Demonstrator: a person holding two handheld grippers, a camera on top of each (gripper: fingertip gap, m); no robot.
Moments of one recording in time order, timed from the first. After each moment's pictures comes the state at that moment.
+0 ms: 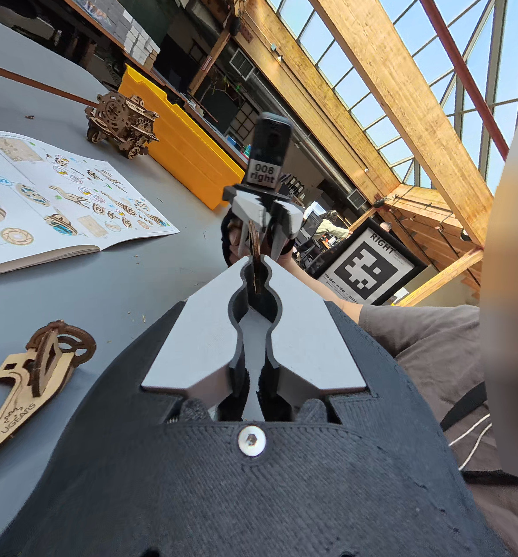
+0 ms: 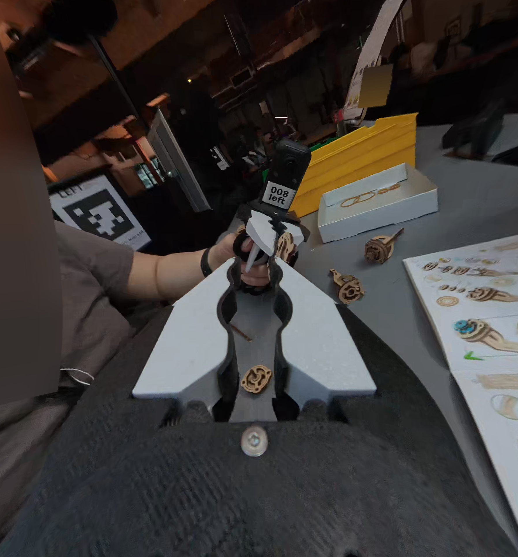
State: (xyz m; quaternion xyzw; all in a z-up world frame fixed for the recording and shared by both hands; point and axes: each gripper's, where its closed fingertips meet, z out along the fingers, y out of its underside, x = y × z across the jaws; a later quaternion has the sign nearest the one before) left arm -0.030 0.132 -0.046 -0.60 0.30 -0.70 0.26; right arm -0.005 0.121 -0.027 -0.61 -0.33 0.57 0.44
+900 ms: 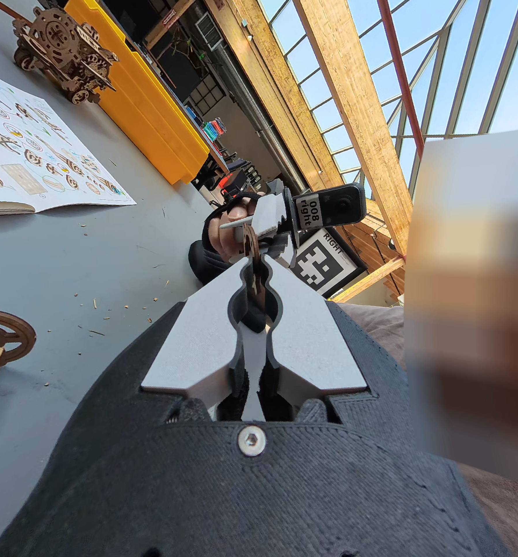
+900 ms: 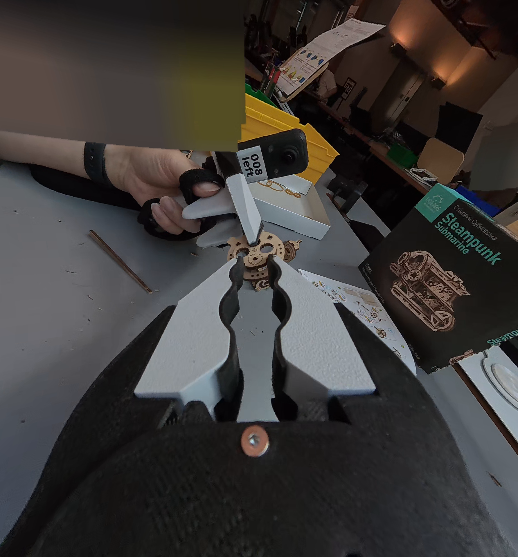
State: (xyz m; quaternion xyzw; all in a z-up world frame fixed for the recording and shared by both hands) left arm -0.025 0.115 -0.046 -0.58 0.27 -0.75 0.15; right arm -0.023 0.113 -0.046 -0.57 -0.52 0.20 0.60
